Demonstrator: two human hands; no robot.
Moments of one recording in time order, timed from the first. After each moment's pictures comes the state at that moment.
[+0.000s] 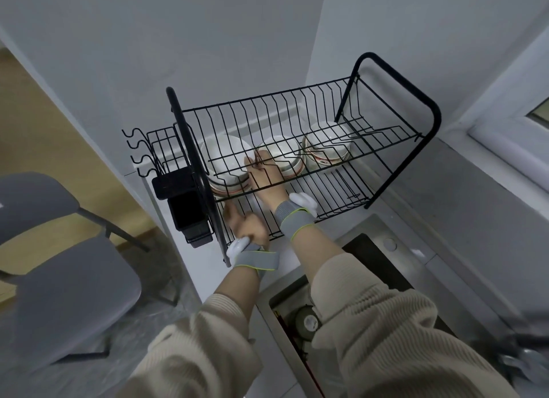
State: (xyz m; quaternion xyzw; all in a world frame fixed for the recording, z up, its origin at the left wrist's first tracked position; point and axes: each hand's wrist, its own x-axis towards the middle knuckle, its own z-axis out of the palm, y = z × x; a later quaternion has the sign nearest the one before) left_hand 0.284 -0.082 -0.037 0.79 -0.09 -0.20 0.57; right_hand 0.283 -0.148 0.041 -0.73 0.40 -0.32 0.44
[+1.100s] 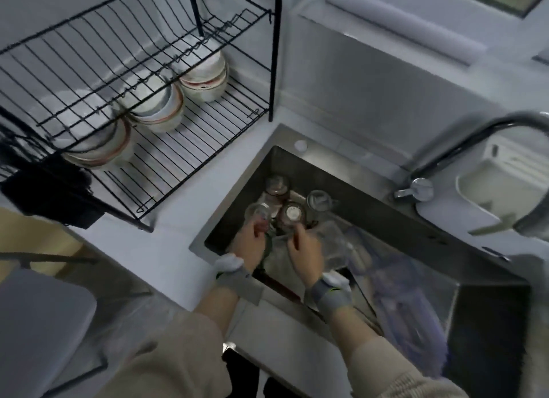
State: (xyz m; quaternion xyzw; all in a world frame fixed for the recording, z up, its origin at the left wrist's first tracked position) left_hand 0.125 0.028 -0.109 0.74 -0.50 -0.40 0.22; right_hand -0.017 0.035 -0.115 -0.62 0.70 -0.16 0.31
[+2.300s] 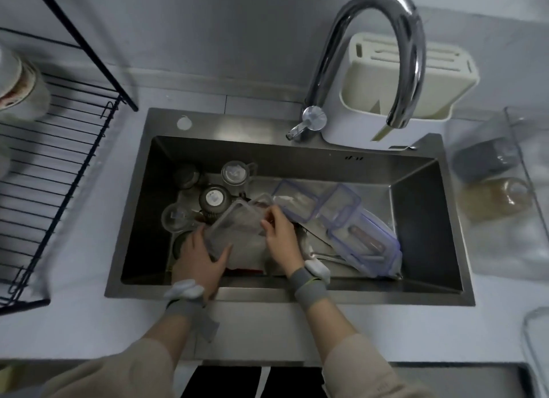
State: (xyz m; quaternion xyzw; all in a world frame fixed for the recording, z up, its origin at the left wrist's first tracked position) left_hand 0.099 0.054 -0.104 0.65 -0.68 -0.33 -0.02; right_hand -0.078 0.085 -0.132 -0.40 0.75 -0.38 0.36
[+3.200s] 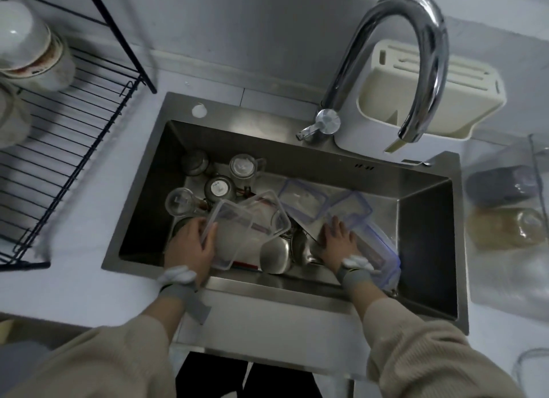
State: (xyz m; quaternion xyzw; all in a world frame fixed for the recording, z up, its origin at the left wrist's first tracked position) left_hand 0.099 0.058 -0.105 0.67 -0.68 -0.30 0.08; right_hand -0.212 0.140 -0.170 -0.50 0.79 0.20 0.29
